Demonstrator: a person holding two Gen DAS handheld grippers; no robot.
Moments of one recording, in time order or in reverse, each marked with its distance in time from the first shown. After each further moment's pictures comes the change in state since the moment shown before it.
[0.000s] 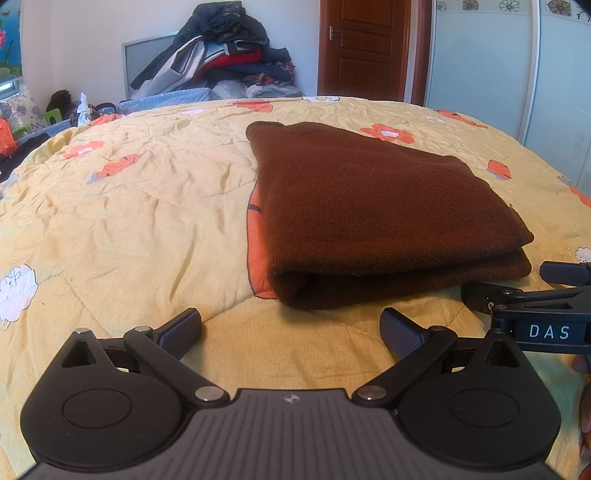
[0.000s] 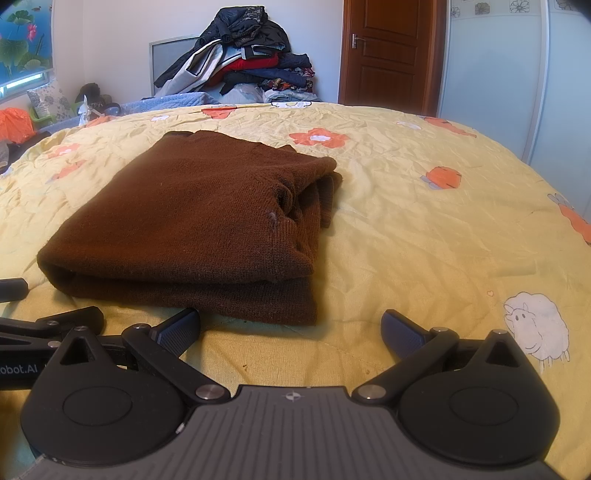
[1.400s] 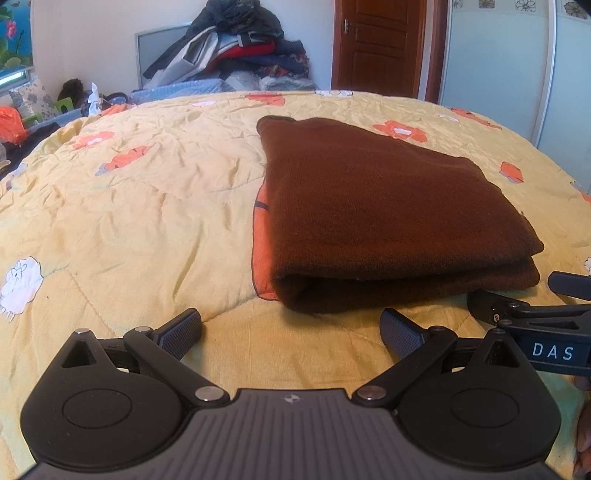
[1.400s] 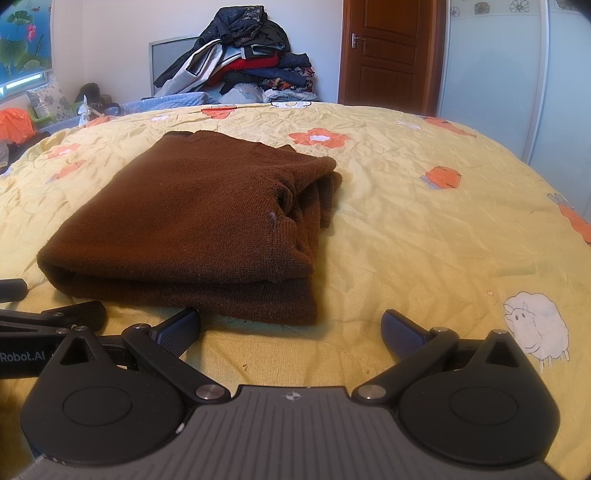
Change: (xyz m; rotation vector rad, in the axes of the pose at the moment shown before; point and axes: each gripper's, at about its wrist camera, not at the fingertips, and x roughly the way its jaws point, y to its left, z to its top) left arm 0.002 0.000 0.006 -0.030 0.040 0.029; right arm 0.000 0.000 0.000 0.000 0.000 -0.001
